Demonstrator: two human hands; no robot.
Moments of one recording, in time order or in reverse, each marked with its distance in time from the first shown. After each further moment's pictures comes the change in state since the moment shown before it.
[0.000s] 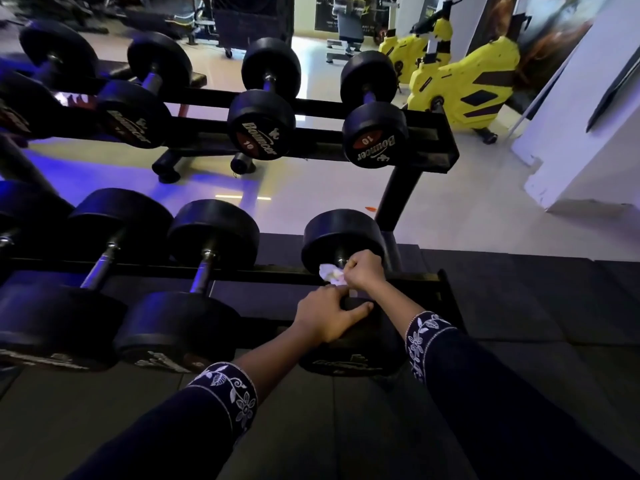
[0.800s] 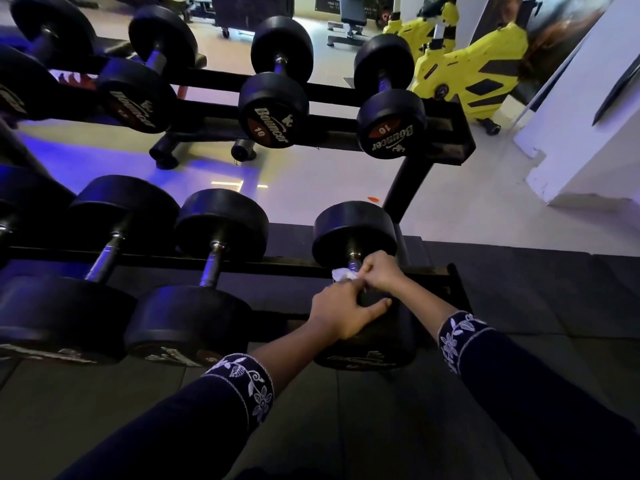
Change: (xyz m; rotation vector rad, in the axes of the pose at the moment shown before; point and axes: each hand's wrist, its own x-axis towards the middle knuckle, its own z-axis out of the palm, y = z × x) left_hand 0.002 -0.007 0.001 -0.031 0.011 0.042; right_hand 0.001 0.010 0.001 -0.016 -0.149 -0.008
